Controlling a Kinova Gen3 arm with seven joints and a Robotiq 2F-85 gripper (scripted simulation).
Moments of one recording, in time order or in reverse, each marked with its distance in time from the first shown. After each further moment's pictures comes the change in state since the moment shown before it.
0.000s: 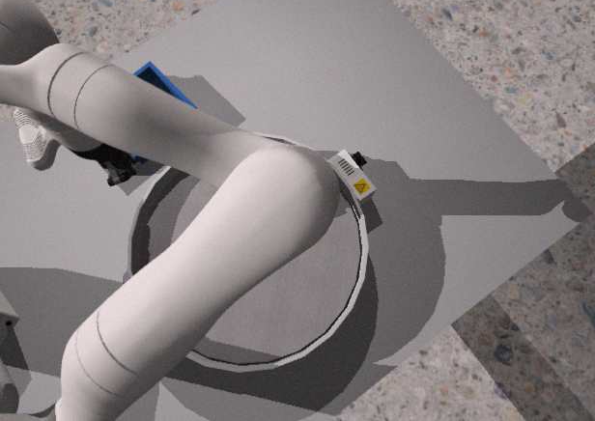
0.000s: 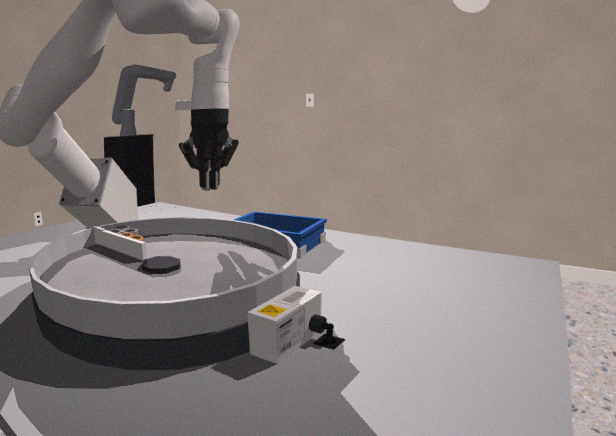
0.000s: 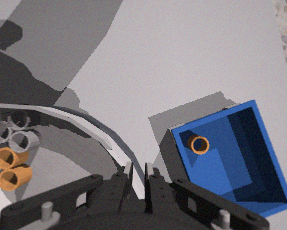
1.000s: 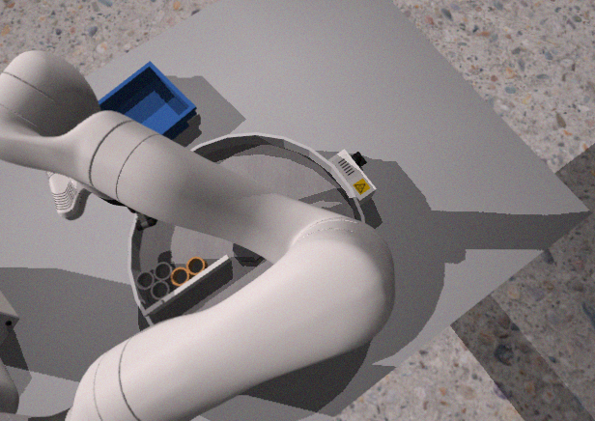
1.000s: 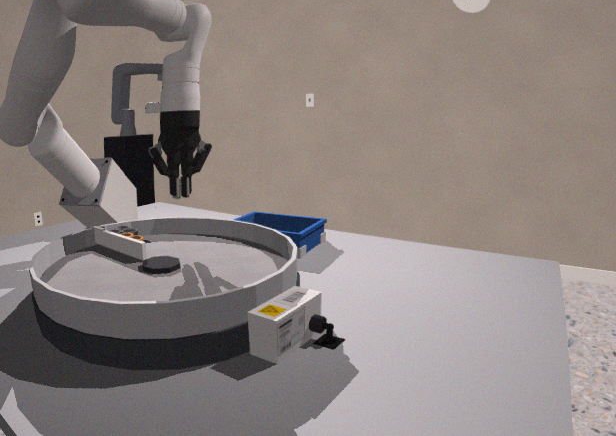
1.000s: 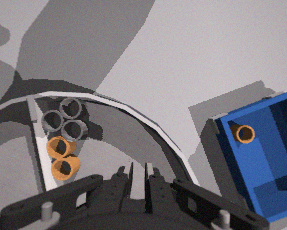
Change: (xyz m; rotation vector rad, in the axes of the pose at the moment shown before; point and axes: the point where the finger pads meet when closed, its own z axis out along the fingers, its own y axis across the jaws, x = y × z) arm -0.021 -0.078 0.003 0.000 -0.007 0.010
